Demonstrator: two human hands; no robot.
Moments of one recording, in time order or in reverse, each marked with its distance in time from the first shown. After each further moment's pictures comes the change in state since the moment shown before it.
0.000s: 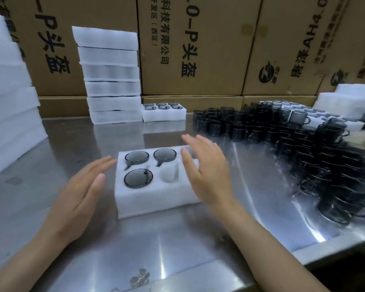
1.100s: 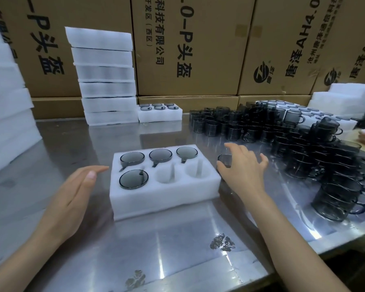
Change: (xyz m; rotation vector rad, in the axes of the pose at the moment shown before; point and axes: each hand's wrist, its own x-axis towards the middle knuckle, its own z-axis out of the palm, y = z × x) left_hand 0.002 -0.004 0.004 -0.083 0.027 -0.203; right_hand 0.008 0.080 -0.033 -0.536 -0.074 0.339
